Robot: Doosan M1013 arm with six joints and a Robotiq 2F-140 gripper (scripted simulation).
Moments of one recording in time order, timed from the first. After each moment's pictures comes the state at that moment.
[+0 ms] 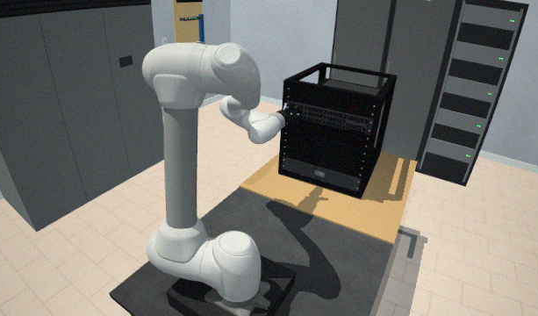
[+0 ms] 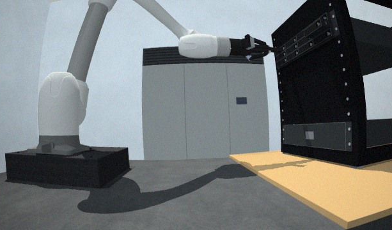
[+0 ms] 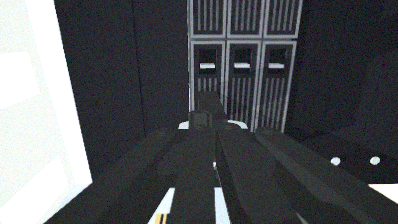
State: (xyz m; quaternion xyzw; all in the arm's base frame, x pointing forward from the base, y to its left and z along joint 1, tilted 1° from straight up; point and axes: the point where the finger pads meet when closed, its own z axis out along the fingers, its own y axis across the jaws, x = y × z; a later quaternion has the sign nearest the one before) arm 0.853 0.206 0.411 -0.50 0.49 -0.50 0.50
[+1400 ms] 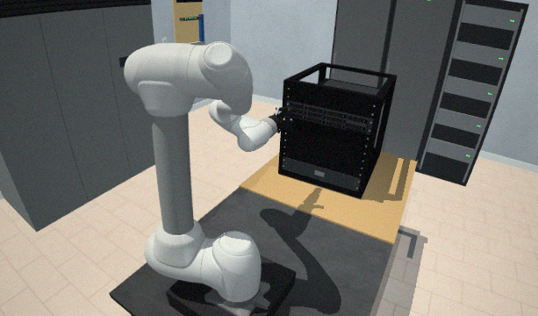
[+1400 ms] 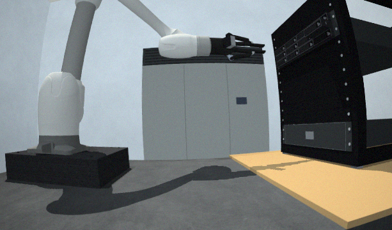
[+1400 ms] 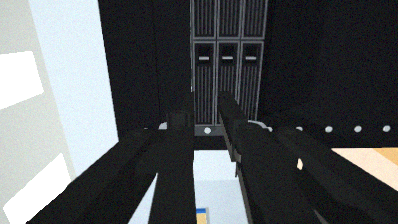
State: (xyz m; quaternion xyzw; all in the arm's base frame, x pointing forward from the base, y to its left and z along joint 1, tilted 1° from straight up) arm 0.771 0.204 0.410 -0.50 0.49 -0.50 0.50
